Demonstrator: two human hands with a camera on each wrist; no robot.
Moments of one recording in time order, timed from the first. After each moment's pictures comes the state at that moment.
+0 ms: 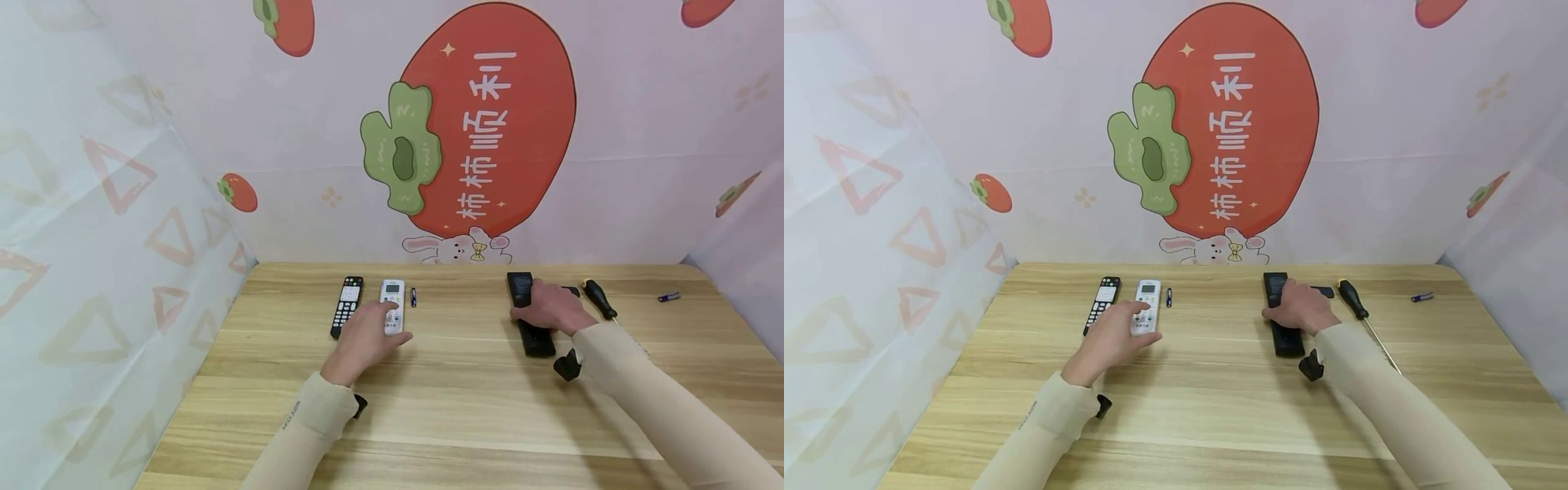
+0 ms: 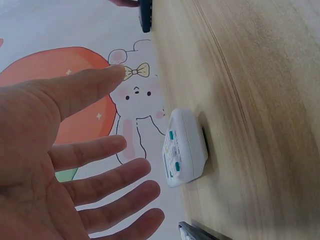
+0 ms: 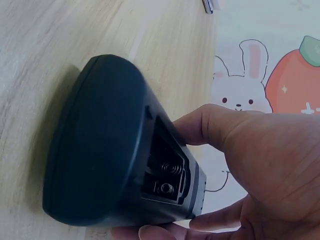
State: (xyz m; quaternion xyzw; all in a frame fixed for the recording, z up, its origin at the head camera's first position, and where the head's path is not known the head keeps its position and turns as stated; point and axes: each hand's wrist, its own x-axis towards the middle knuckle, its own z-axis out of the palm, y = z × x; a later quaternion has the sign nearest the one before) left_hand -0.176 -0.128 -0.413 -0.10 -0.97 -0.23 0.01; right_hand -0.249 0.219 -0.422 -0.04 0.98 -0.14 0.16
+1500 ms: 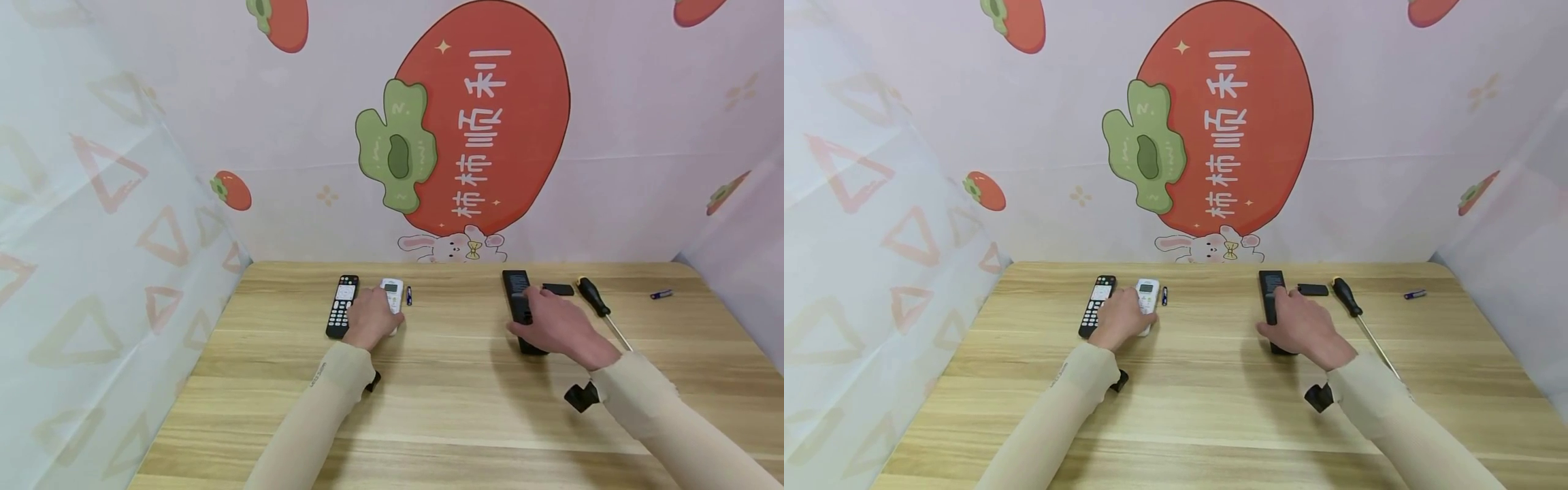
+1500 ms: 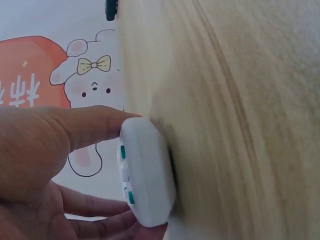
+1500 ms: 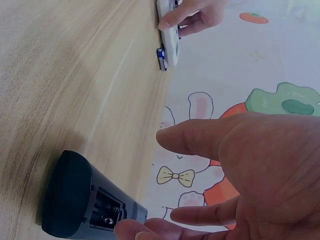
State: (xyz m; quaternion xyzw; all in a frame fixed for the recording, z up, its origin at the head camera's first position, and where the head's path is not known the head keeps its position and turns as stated) left_hand -0.229 -0.107 -0.436 0.04 -0.98 -0.17 -0.04; right_hand -0.192 0.205 -0.396 -0.10 0.99 -0.11 0.06
